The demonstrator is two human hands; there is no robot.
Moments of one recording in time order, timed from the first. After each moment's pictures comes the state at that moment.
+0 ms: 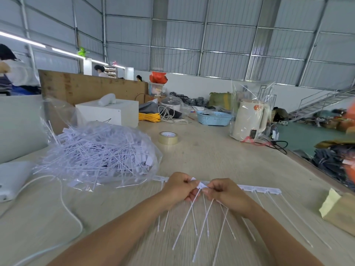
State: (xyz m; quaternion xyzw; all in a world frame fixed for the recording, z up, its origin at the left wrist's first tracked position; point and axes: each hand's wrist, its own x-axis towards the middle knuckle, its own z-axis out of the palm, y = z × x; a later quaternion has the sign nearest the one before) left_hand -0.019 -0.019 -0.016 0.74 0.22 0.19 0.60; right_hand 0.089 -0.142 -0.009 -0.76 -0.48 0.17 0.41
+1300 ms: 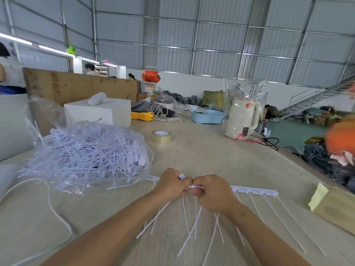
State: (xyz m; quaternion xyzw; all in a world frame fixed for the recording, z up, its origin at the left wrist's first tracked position) left_hand -0.016 -0.014 -0.015 0.79 0.21 0.26 0.50; right_hand 0.070 -0.129 -0.006 -0.81 -0.55 -0.05 0.19
